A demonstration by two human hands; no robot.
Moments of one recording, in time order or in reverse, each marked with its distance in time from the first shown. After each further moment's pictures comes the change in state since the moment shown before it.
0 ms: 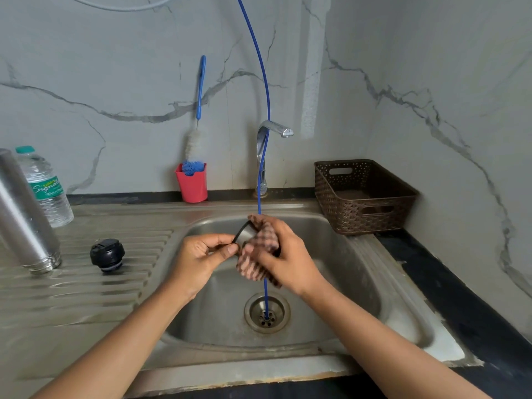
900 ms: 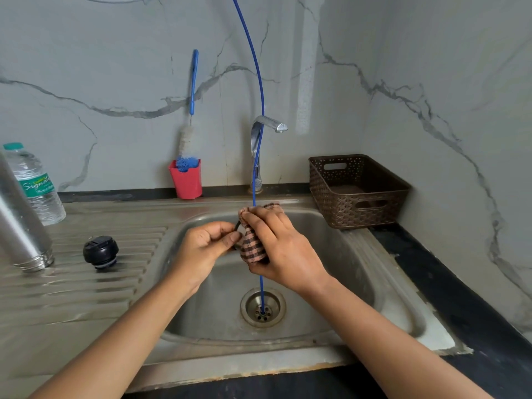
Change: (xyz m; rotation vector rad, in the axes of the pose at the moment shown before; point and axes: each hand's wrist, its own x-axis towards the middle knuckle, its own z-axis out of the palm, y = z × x) left_hand 0.005 -0.002 0.014 -0.086 -0.038 -0.065; right_hand 0.002 -0.006 -0.007 -0.691 0.066 -0.407
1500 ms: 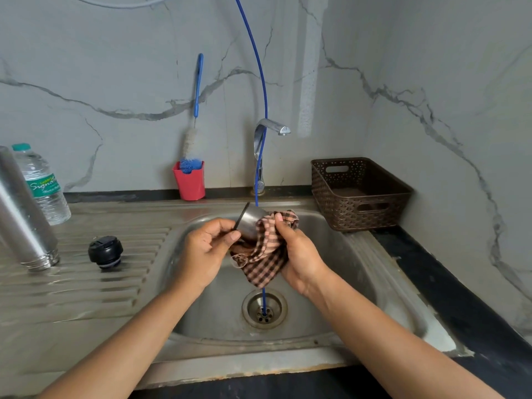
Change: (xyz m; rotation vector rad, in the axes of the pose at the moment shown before) left_hand 0.002 -0.011 -0.004 0.228 0.114 0.224; right_hand 0.005 -0.010 -0.001 1.683 0.100 1.097
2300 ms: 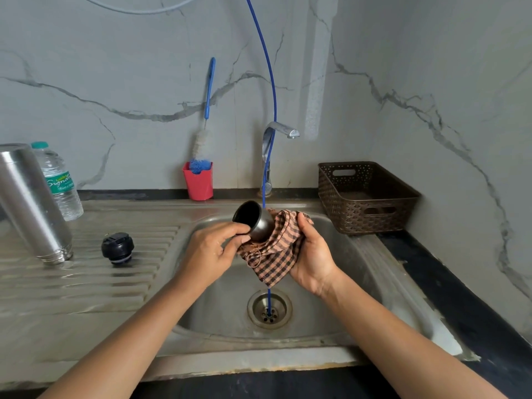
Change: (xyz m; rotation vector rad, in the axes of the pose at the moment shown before) left_hand -0.003 0.024 -0.014 0.542 -0.051 0.382; right_hand 0.005 -0.003 -0.011 0.136 -0.073 0.008
